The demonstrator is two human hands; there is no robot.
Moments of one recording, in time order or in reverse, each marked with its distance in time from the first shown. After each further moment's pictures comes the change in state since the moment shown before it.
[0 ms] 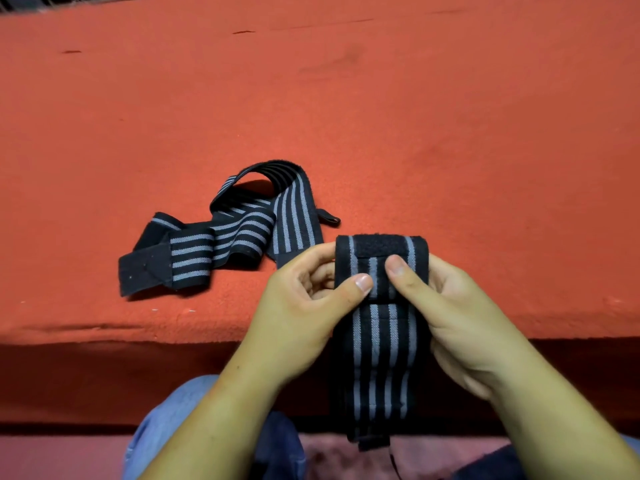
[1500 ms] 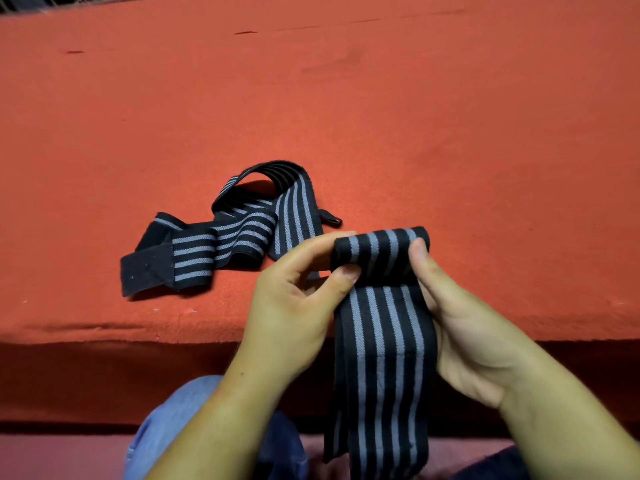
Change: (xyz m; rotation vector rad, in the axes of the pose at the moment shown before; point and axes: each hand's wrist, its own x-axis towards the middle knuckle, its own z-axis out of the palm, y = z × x) left_hand 0.001 0.002 -0.002 0.252 0.104 0.250; right_hand -0.006 -0.010 0.002 0.167 -0.125 0.286
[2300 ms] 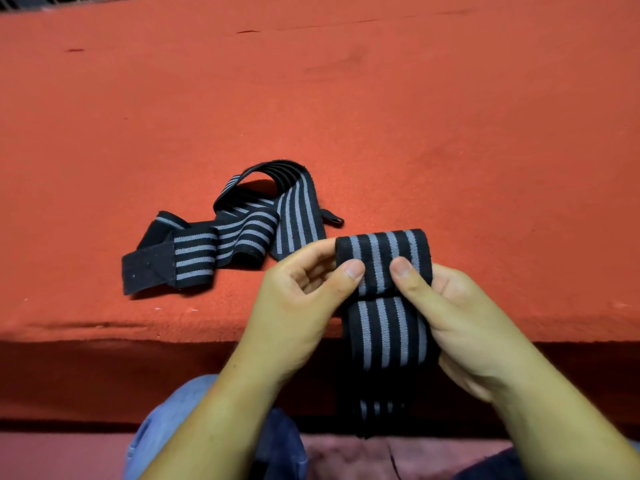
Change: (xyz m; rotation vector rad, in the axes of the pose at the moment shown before) left_hand -0.002 -0.002 -0.001 -0.207 -0.049 -0.154; right_hand 0.006 0.009 -0.005 -0.189 0.073 -0.235
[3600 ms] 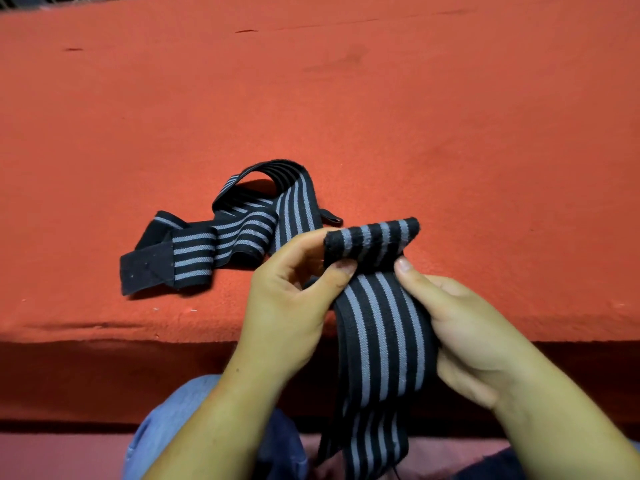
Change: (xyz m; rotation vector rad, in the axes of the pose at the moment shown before) left_hand 0.003 0.000 0.001 0.099 0.106 0.156; right_hand 0.000 -0.001 0.002 0.129 0.022 0.217
